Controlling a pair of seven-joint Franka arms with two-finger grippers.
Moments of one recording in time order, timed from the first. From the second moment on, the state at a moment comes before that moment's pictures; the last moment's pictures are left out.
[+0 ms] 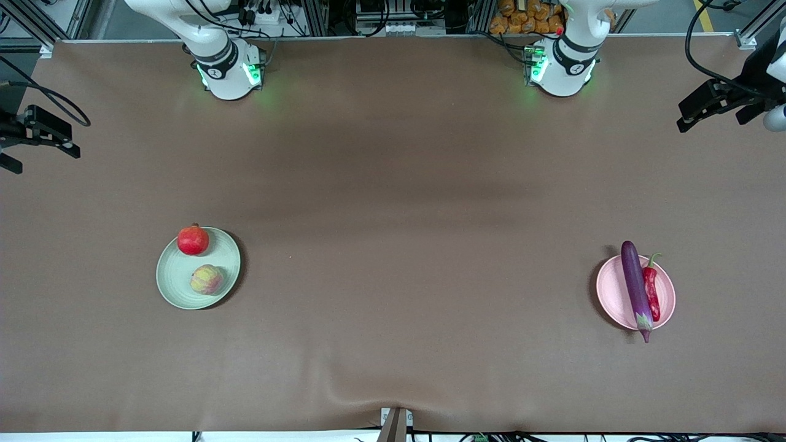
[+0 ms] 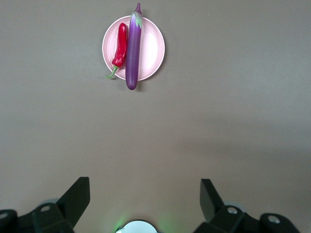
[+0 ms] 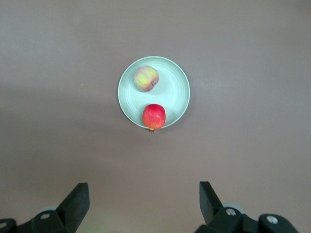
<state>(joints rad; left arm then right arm) -0.03 -0.10 -0.06 -1.56 0.03 1.44 -0.20 0.02 0.00 -0.10 -1.51 0.03 1.49 -0.31</state>
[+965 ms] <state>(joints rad) -0.03 -0.10 -0.05 -1.53 0.03 1.42 -0.20 0.02 0.00 -0.10 -1.51 0.00 1.46 -0.25</state>
